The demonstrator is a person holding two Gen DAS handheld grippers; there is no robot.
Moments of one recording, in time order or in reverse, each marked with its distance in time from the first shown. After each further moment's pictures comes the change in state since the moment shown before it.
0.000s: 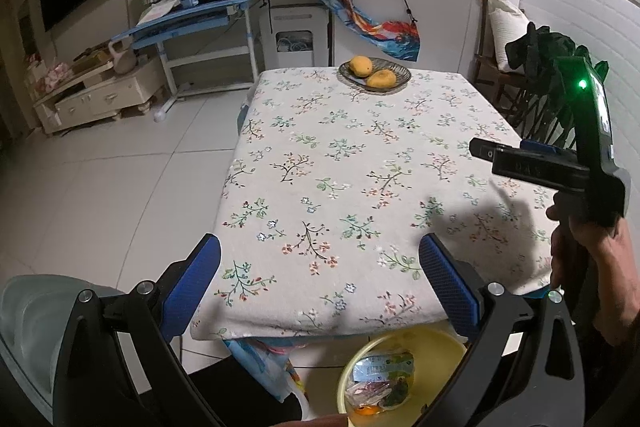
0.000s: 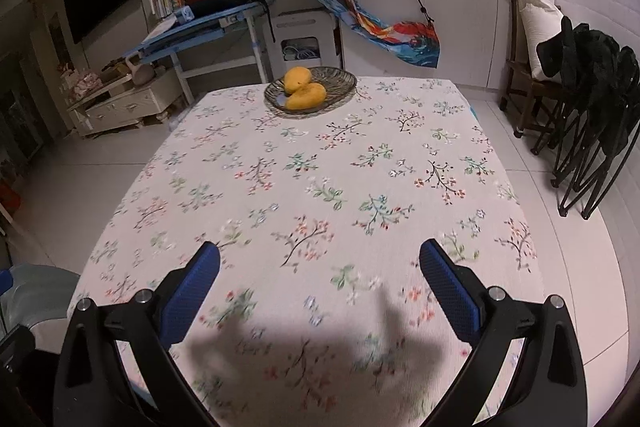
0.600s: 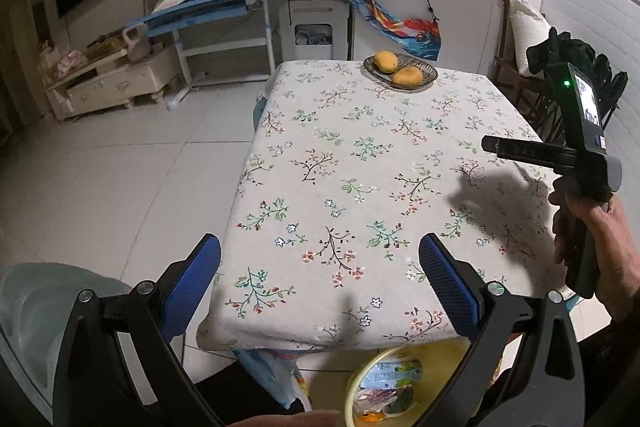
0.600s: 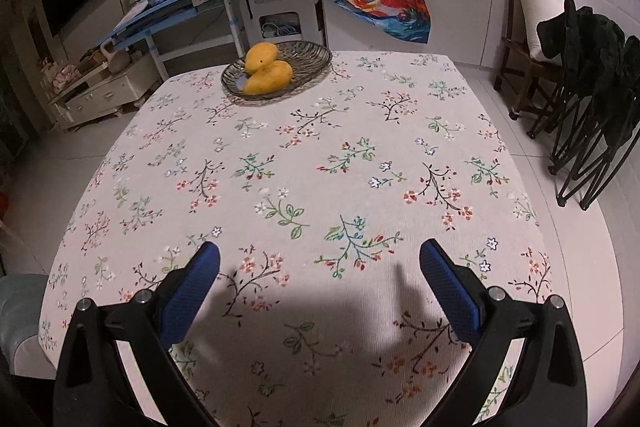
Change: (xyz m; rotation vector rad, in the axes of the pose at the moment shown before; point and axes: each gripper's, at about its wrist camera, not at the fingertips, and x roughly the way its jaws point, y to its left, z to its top) left arm 0.025 0.016 0.005 -0.048 0.019 0.044; right arm 0.052 -0.023 0.025 0.019 0.089 -0.043
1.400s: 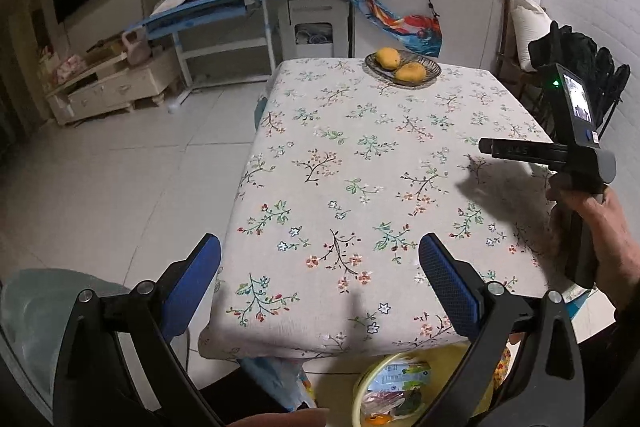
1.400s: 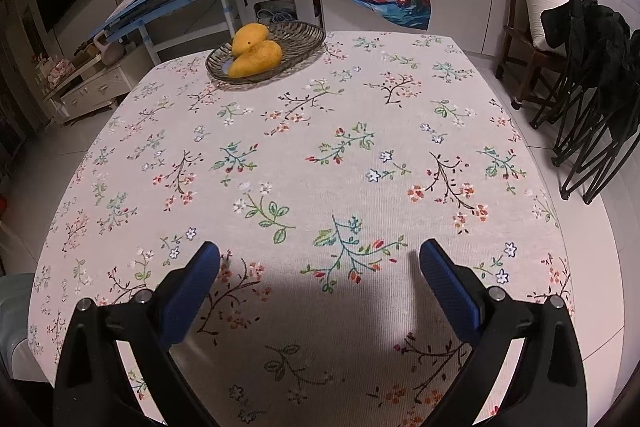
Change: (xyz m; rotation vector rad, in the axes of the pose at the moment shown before) left arm 0.009 0.000 0.003 0.020 0.003 0.015; right arm 0.023 -0.006 0.004 0.001 0.047 -0.003
